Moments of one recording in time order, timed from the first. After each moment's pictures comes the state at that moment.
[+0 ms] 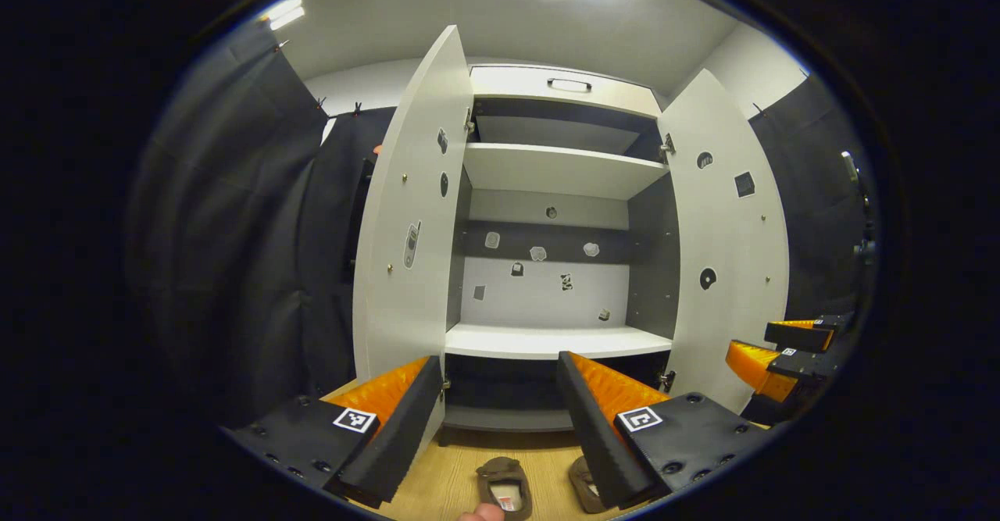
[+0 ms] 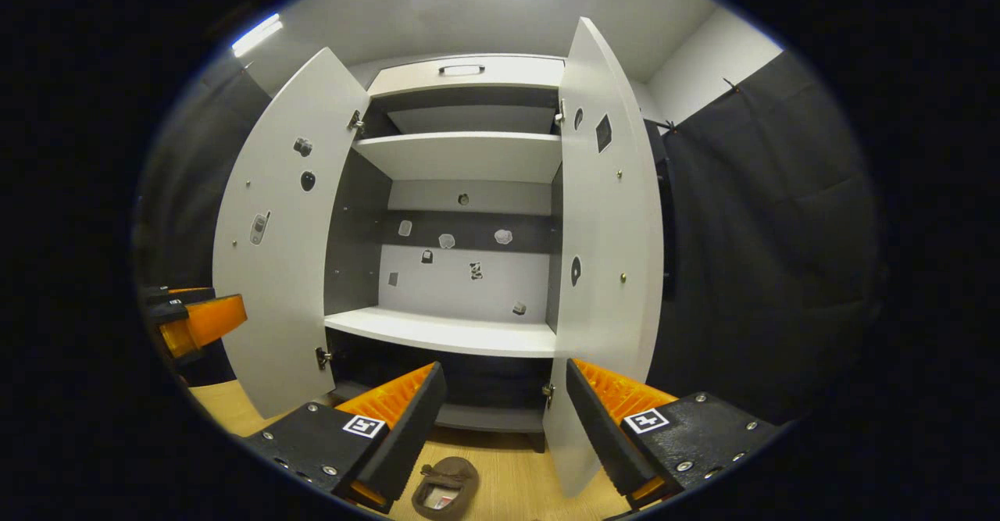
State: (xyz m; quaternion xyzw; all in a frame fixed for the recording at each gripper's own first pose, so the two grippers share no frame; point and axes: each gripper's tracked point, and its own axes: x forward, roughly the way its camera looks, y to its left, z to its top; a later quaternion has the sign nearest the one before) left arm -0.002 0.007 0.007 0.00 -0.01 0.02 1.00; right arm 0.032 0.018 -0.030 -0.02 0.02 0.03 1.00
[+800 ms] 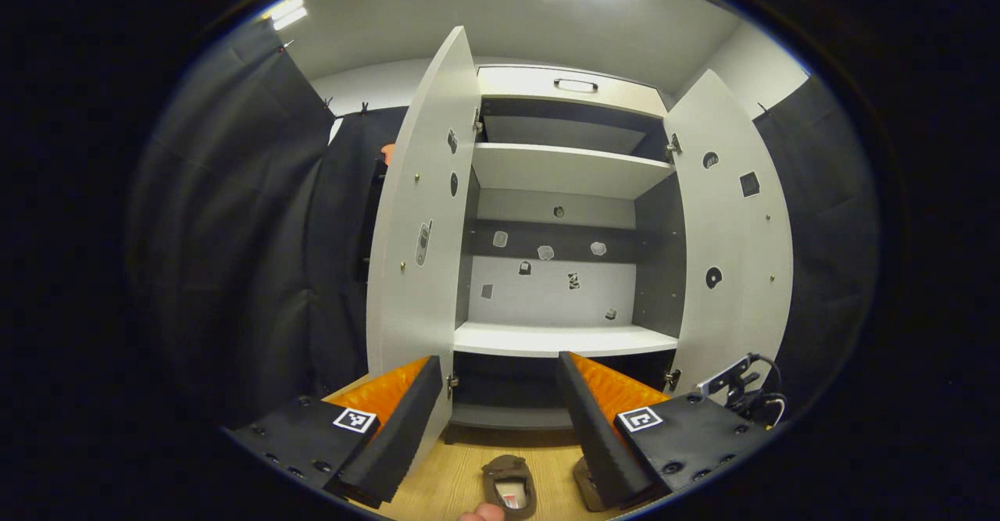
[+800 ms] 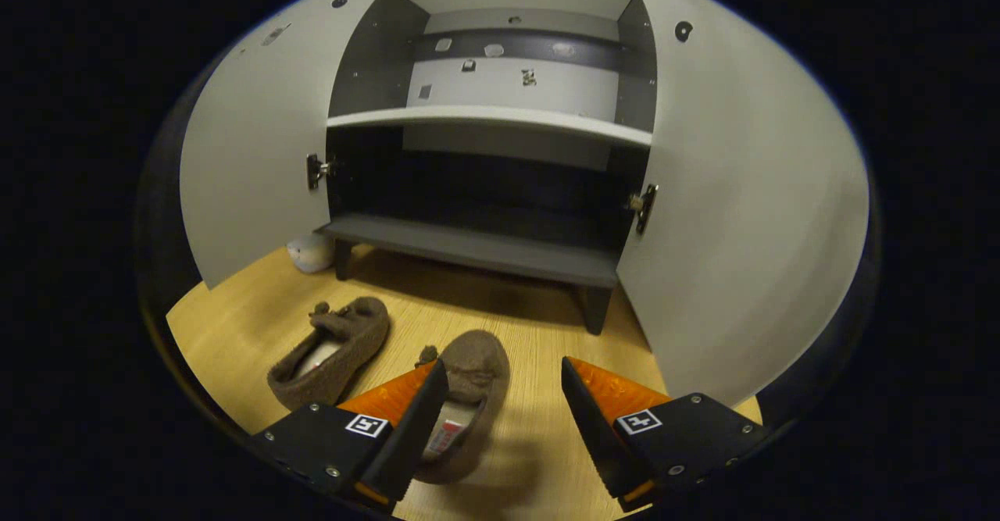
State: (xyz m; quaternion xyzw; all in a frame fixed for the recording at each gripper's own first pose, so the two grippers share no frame) left arm -0.009 0.017 0.003 0.00 0.00 0.03 1.00; right arm 0.041 0.049 -0.331 -0.07 0.33 0.08 0.94
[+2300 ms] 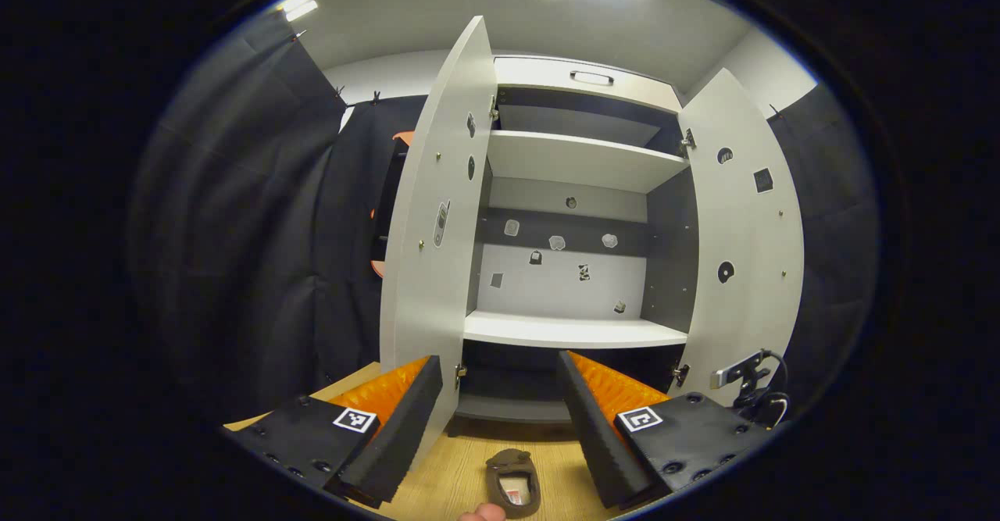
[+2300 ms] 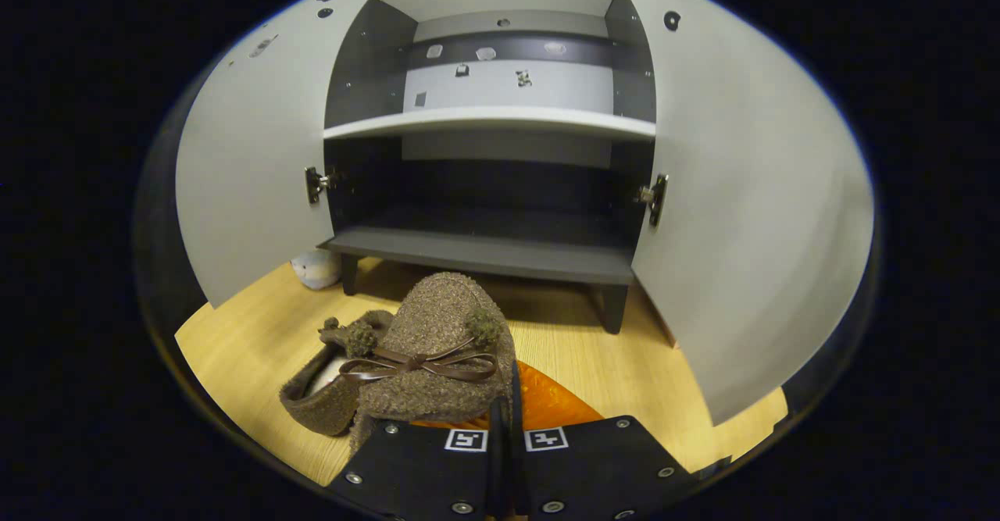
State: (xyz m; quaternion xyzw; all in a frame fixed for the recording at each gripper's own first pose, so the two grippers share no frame) left arm -0.005 0.030 -0.016 -0.01 0.01 0.04 1.00; right arm 0.055 0.064 -0.274 -0.03 0.25 0.08 0.97
